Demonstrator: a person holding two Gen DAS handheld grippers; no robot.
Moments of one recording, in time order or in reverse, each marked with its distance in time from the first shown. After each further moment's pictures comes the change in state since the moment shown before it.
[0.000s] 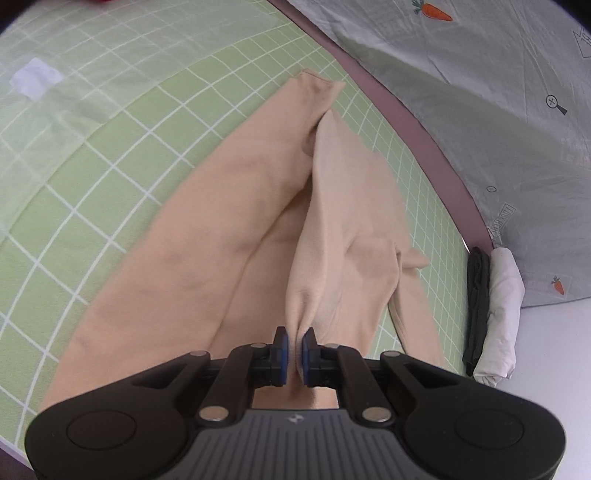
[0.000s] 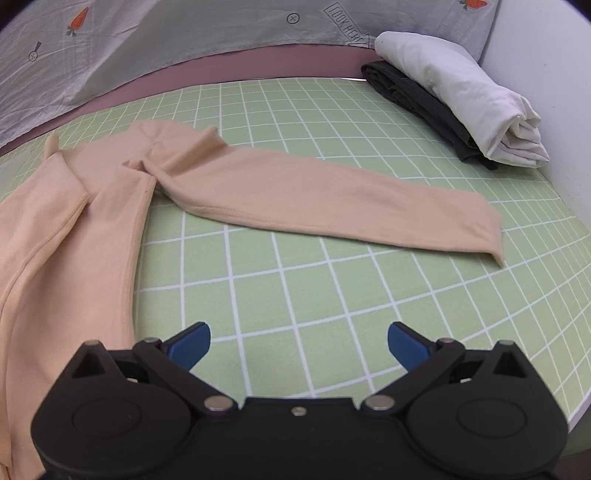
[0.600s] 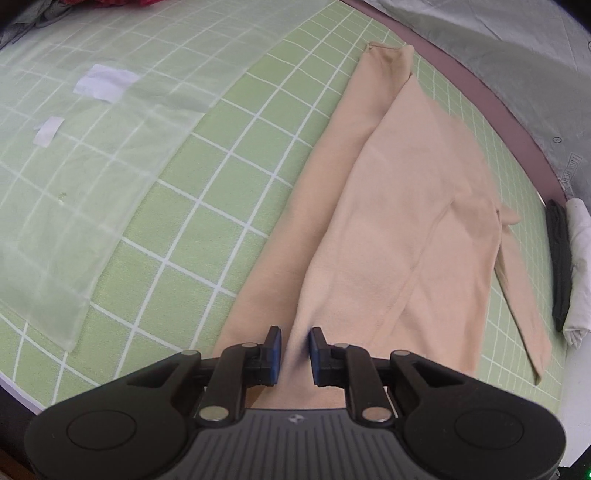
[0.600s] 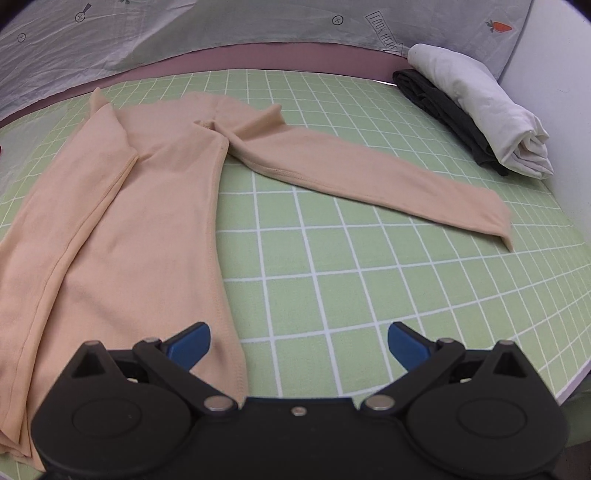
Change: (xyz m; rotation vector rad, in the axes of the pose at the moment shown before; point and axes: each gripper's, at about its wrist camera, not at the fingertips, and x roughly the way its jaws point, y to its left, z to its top) left arm -0.005 0.047 0.005 0.140 0.083 0.261; right arm -0.036 0.052 -0.037 -0.078 0.010 -0.028
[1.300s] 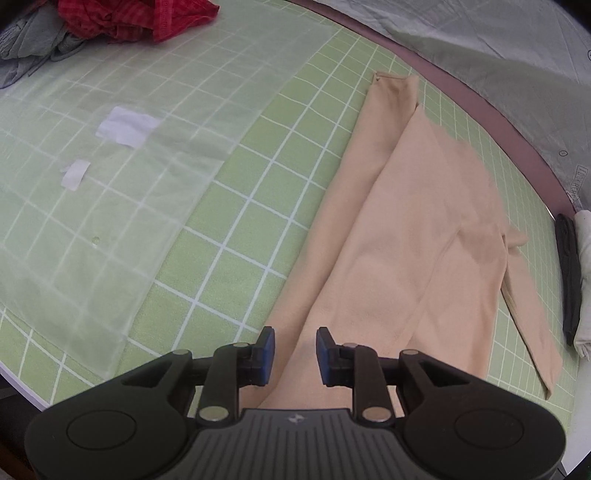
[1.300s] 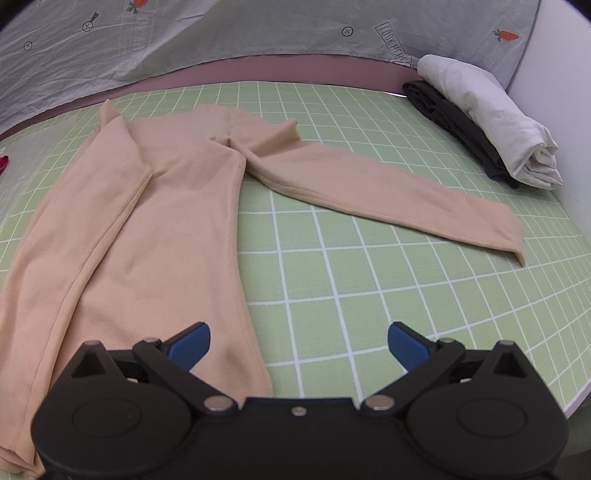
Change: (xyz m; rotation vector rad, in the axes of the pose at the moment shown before) left arm -0.032 0.002 0.019 0.018 -0.080 0.048; right arm 0.003 0.012 0.016 0.002 -0.038 0.033
